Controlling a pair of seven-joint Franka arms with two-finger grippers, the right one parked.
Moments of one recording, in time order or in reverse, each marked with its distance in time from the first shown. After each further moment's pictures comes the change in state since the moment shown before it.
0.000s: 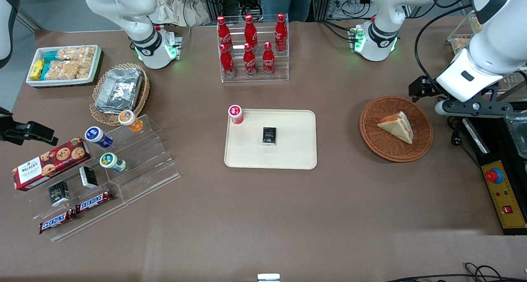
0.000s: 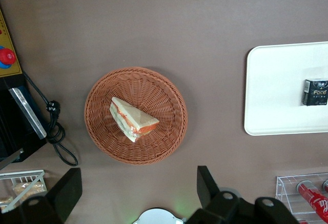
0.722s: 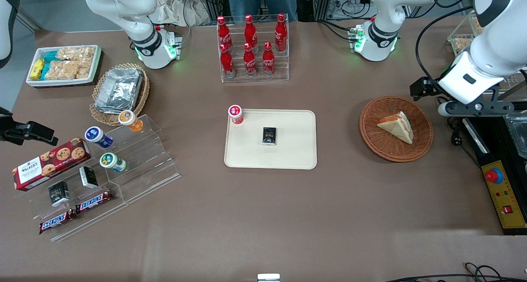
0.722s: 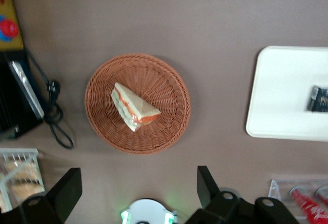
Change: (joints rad) arm 0.007 -0.022 0.010 -0.053 0.000 -0.014 -0.148
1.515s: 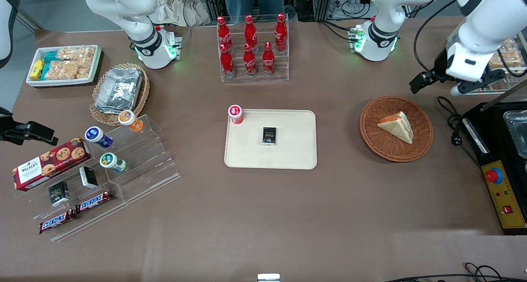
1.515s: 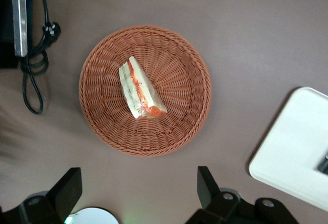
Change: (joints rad) arm 0.053 -0.361 0.046 -0.655 -0.042 0.408 -0.269
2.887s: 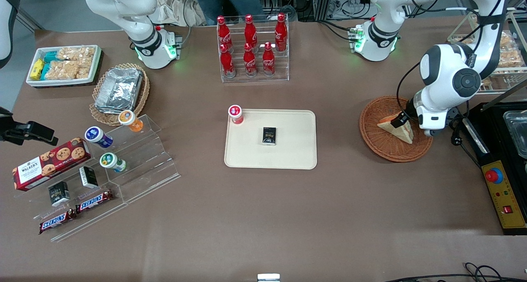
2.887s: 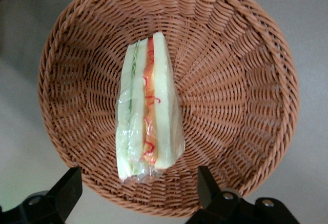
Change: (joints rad) arm 0.055 0.329 0.005 -0.203 0.003 0.390 -0.283
